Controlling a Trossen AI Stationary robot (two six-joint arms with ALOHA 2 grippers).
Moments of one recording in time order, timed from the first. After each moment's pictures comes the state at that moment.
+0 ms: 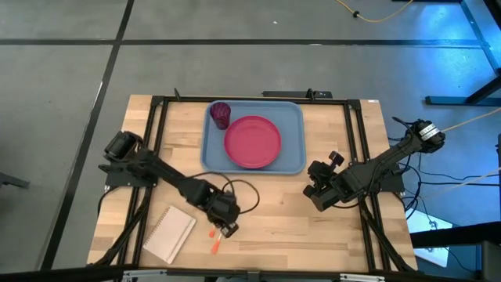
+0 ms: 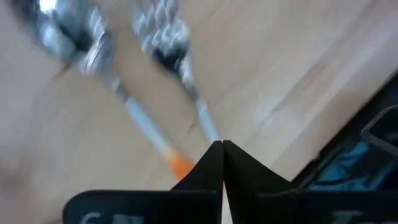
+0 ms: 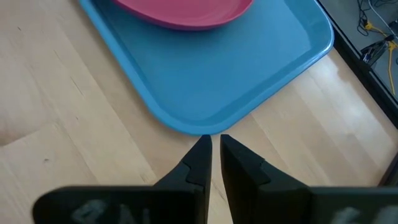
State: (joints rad) left arm -0.45 1.78 1.20 -0.60 0.14 -1.29; right arm 0.54 1.35 0.88 -1.04 0.73 1.06
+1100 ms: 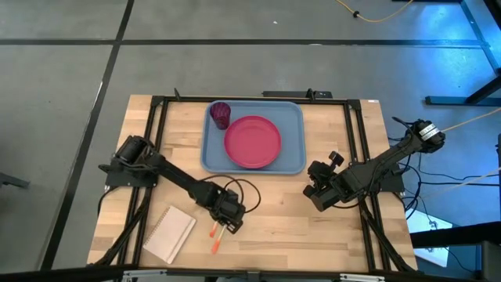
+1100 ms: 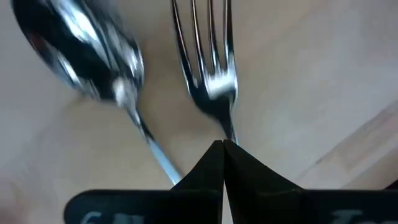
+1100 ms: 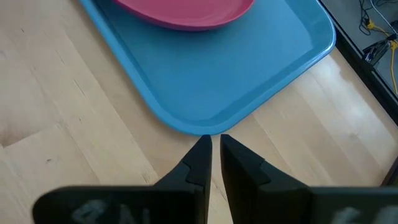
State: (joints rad) left arm -0.40 1.89 1.20 -0.57 0.13 -1.34; right arm 0.54 1.35 0.88 -1.04 0.73 1.06
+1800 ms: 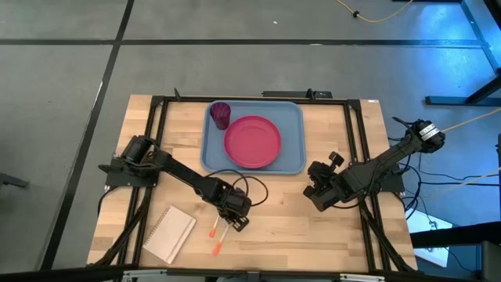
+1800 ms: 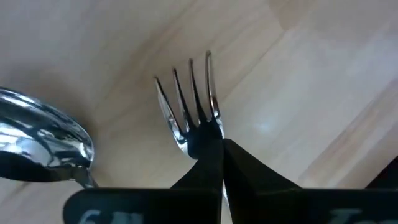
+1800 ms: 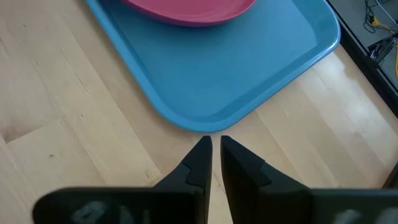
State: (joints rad) left arm -0.34 1.94 1.20 -0.45 0.15 -1.19; right arm 0.54 1.35 0.88 -1.04 0.71 1.06
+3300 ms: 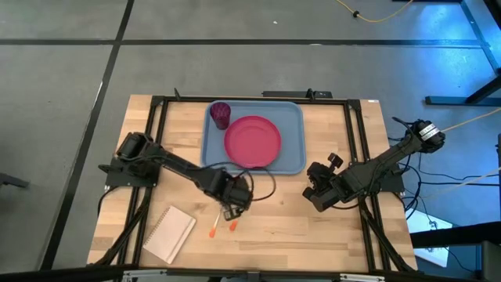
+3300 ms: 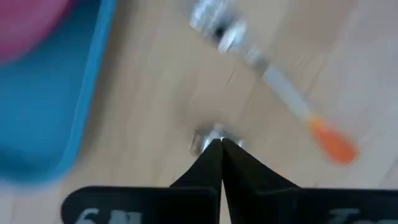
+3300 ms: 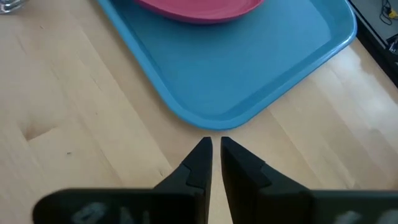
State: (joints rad) left arm -0.33 1.88 1.47 -1.02 -0.16 -0.73; right arm 0.54 1.35 0.88 -1.01 0.68 1.06
